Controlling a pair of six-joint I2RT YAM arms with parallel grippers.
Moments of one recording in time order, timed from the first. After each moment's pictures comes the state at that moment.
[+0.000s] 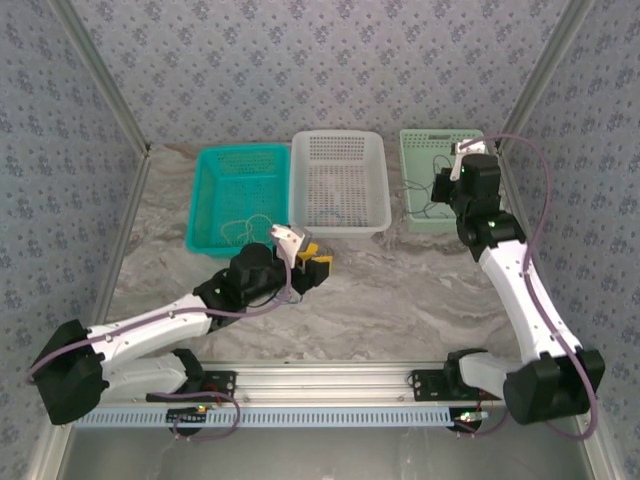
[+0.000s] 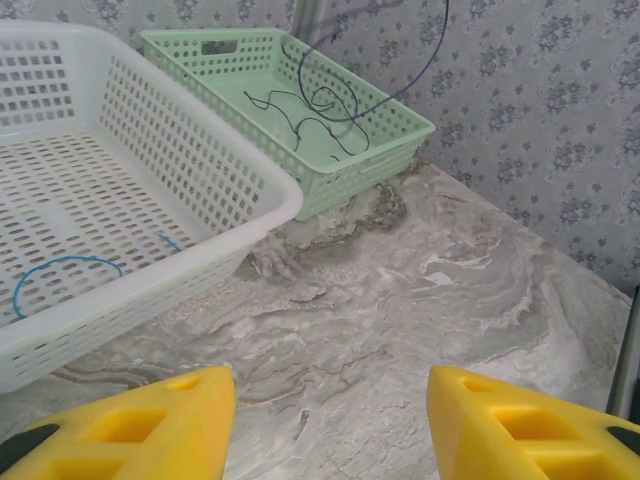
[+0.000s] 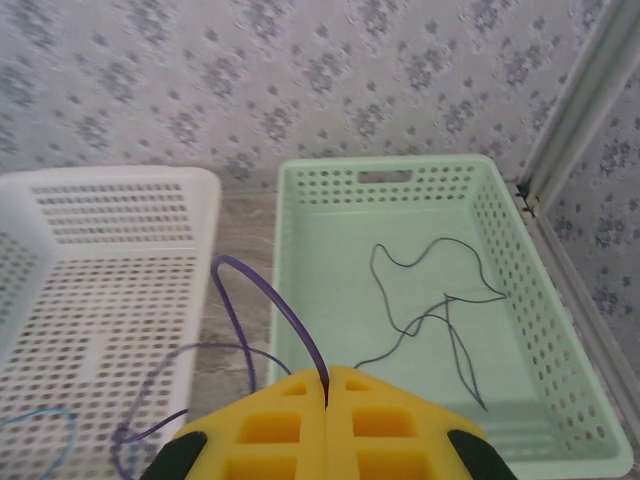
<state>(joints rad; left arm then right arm) -0.93 1.09 0.60 0.24 0.02 -0.31 0.14 1.19 1.12 -0.35 0.18 0.07</state>
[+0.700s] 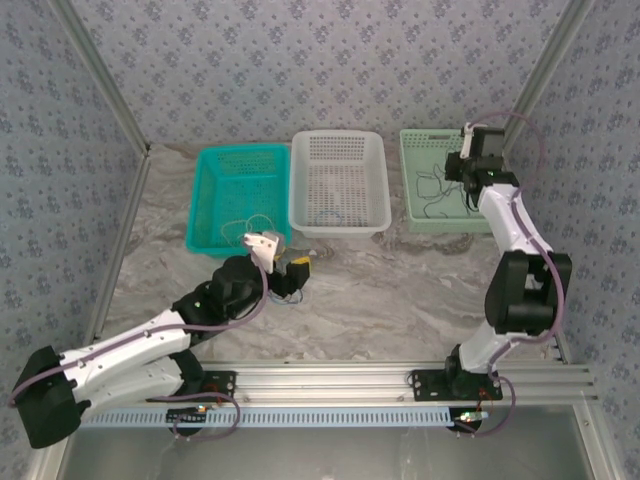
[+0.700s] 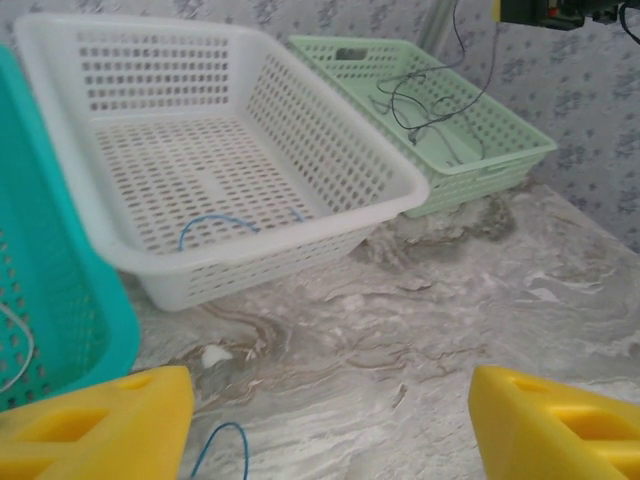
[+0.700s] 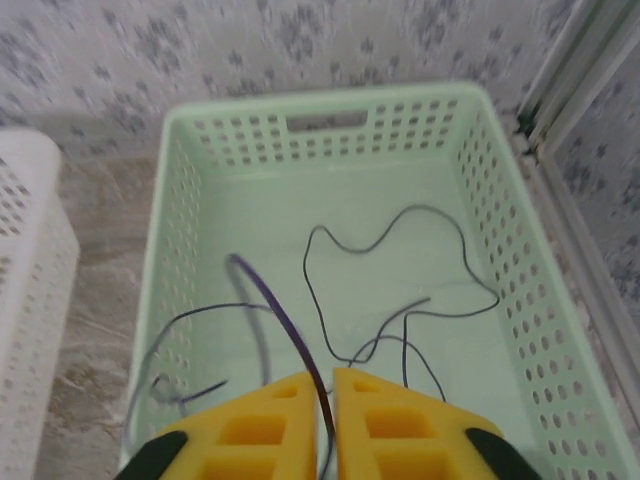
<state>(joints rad) -0.93 0.90 0.51 0.08 -0.22 -0.37 -0.07 1.67 1.39 -0.35 0.02 0.02</state>
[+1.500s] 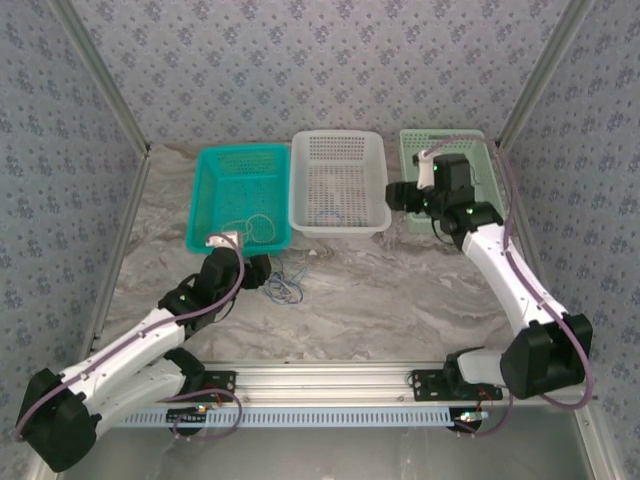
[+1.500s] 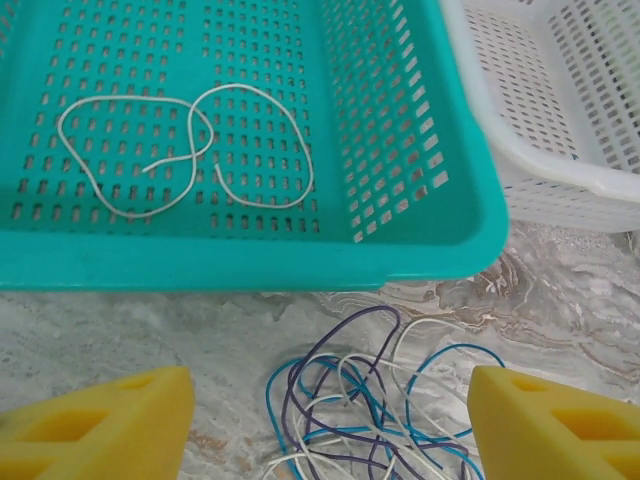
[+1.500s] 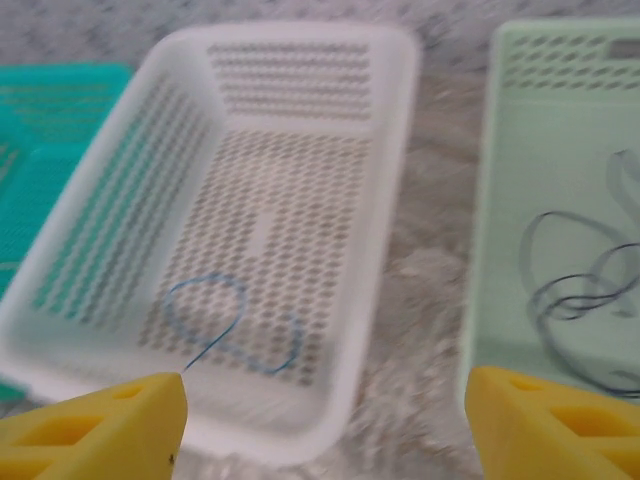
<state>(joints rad) -0.65 0.86 0.49 -0.25 -0.27 -0.62 0.26 1.29 1.13 -0.46 -0.14 0.14</state>
